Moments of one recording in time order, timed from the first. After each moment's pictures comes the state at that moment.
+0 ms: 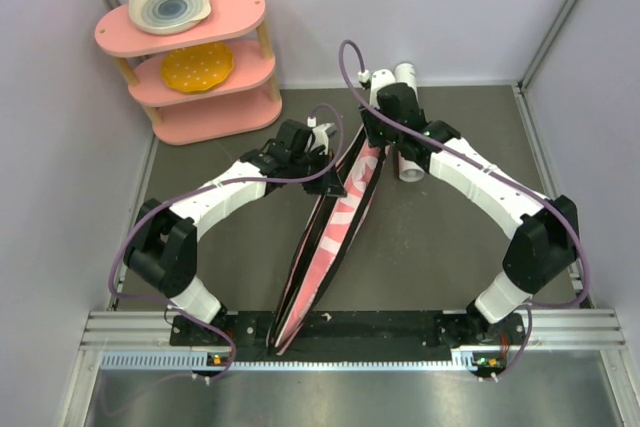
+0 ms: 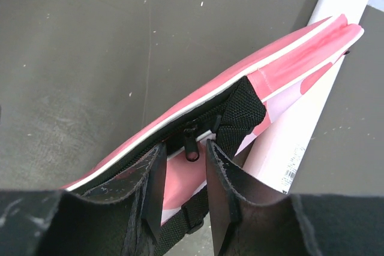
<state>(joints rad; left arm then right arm) -0.59 1.61 1.18 -0.34 0.50 -0.48 0.60 1.60 1.44 -0.39 0.18 0.06</state>
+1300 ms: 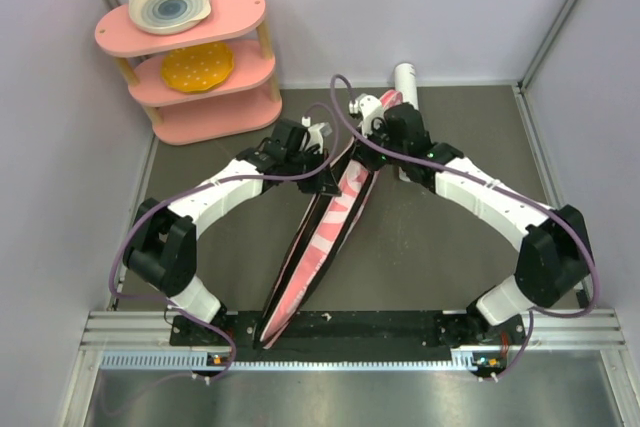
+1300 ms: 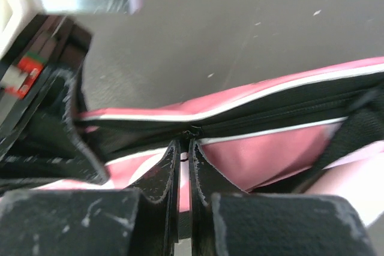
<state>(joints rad) -0.55 1.61 1.18 -0.37 0.49 -0.47 0.61 1.53 1.25 -0.24 -0.17 -0.11</state>
